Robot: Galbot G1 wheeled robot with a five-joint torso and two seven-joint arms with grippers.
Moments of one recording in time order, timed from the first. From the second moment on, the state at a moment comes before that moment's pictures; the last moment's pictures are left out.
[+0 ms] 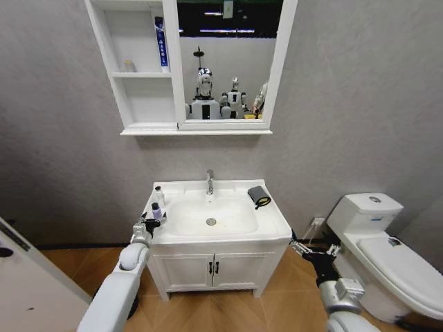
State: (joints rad) left arm 1.03 -1.21 -0.44 -1.55 -0.35 0.22 -0.11; right arm -1.77 1.41 0.78 2.29 0.17 -0.09 0.09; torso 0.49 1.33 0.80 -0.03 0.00
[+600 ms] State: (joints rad) left arm 1.01 -1.22 -0.44 -1.52 -0.35 0.23 -0.09; right arm -1.77 1.41 0.78 2.29 0.17 -0.09 0.08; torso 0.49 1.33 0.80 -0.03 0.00
